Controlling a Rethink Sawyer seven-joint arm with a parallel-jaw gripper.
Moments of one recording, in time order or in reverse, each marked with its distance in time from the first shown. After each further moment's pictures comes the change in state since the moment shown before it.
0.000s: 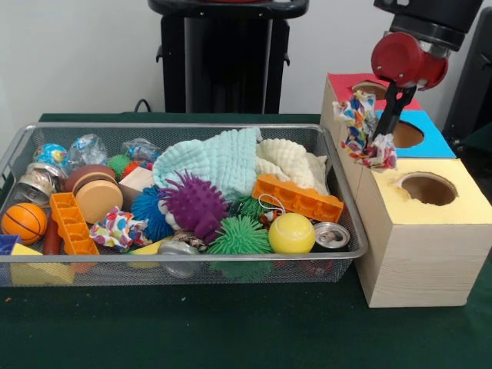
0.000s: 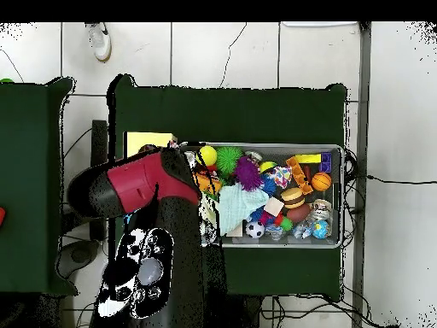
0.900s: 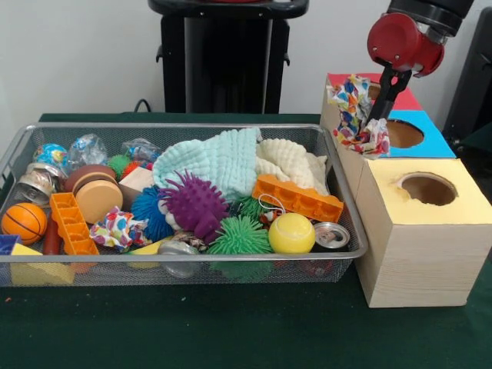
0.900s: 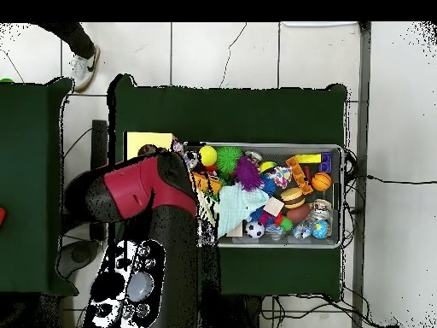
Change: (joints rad) arm 0.033 -0.013 -0.058 0.001 0.003 0.001 0.003
